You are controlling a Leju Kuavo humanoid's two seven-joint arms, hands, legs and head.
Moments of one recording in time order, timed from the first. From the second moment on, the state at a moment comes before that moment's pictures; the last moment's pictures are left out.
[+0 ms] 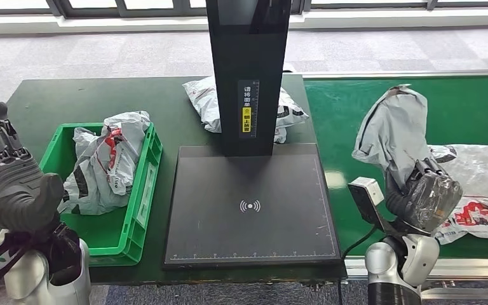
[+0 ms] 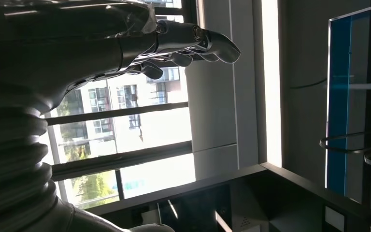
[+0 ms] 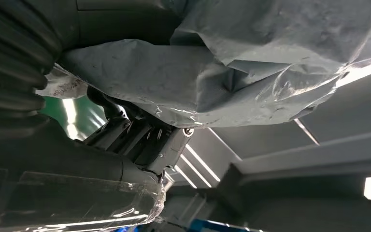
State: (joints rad) left arm -0.10 -0.28 0.16 -1.92 -0.06 -0.18 -0.64; right arm -0.15 0.22 -0.31 -1.51 1.13 -0.70 -0.37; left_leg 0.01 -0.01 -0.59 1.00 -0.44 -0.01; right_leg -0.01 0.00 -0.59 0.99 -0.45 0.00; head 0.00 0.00
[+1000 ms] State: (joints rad) left arm -0.17 -0.27 0.12 -1.84 -0.05 -0.17 -0.65; right arm -0.18 0.27 0.02 -1.46 0.98 -0.56 -0.38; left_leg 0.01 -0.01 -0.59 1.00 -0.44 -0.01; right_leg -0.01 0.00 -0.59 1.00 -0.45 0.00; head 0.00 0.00
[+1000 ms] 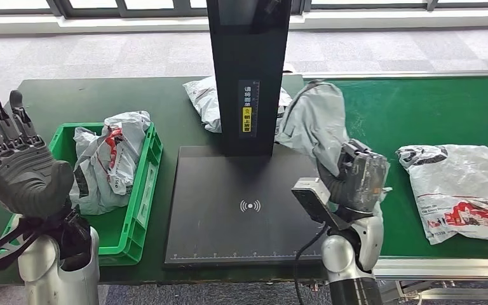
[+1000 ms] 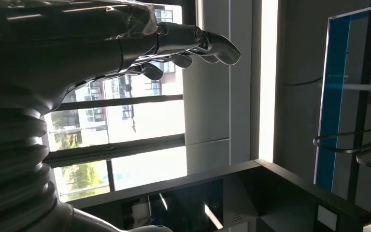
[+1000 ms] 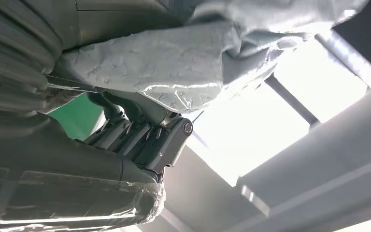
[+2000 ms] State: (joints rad) left arm -0.19 -0.24 0.08 -1.78 -0.05 -0.14 -0.67; right arm -0.25 0.23 0.18 -1.14 0.82 -0.58 -0.43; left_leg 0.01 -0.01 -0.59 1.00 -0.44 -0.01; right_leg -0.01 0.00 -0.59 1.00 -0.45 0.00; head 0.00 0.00
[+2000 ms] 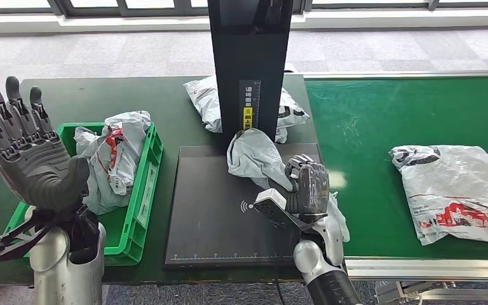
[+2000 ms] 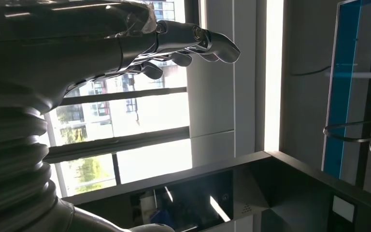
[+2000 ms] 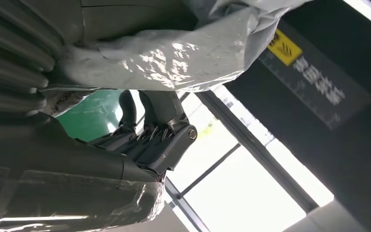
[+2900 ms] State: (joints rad) left arm -0.19 -0.22 0.06 -1.75 -0.05 -0.12 -0.67; right arm -0.18 0.21 0.18 -1.34 0.71 -0.70 -0.58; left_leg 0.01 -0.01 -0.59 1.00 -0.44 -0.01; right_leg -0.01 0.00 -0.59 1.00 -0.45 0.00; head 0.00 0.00
